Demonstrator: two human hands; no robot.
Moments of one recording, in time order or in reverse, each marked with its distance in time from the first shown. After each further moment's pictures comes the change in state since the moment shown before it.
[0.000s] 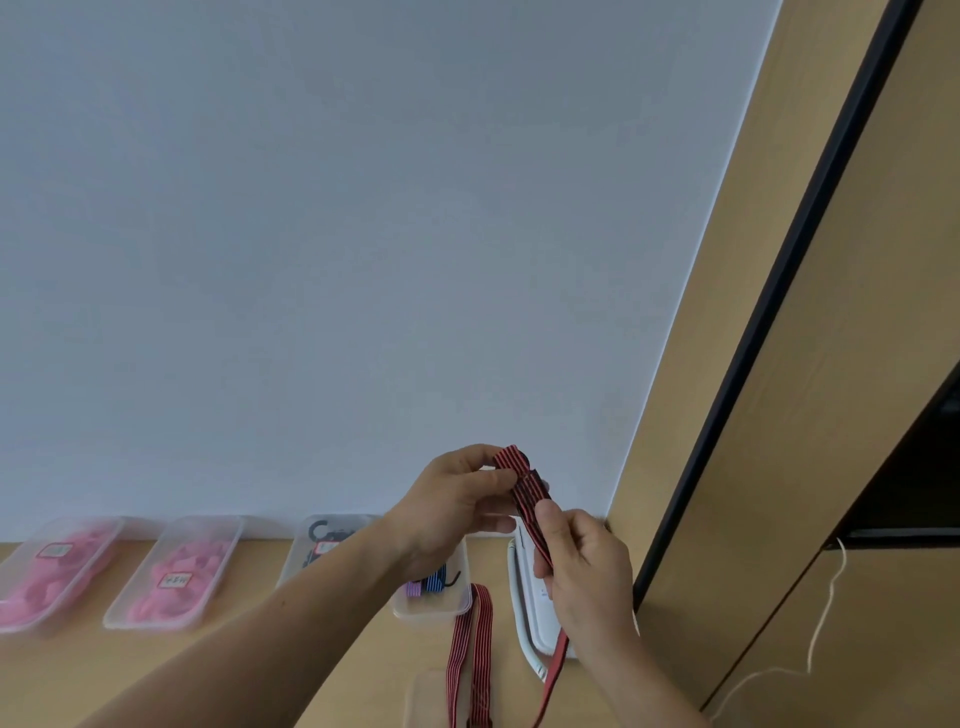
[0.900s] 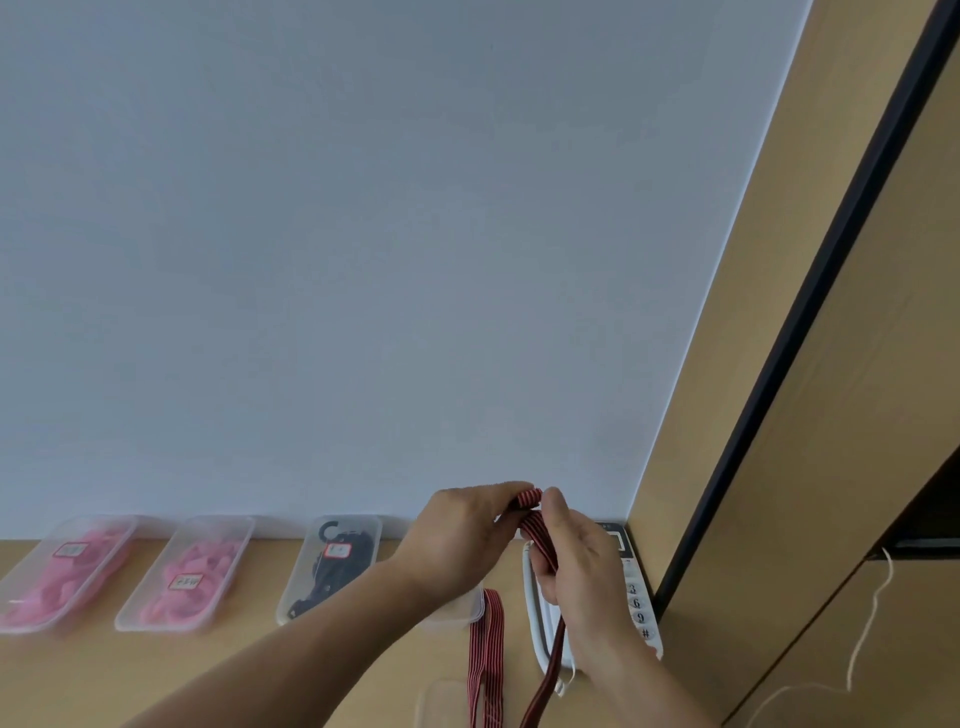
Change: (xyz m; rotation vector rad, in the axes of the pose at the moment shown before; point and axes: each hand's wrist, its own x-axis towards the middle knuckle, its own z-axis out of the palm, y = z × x) left_hand 0.013 -0.039 -0.009 1.112 0.233 0.656; right_hand 0.024 0.018 0.013 0.310 -0.155 0.189
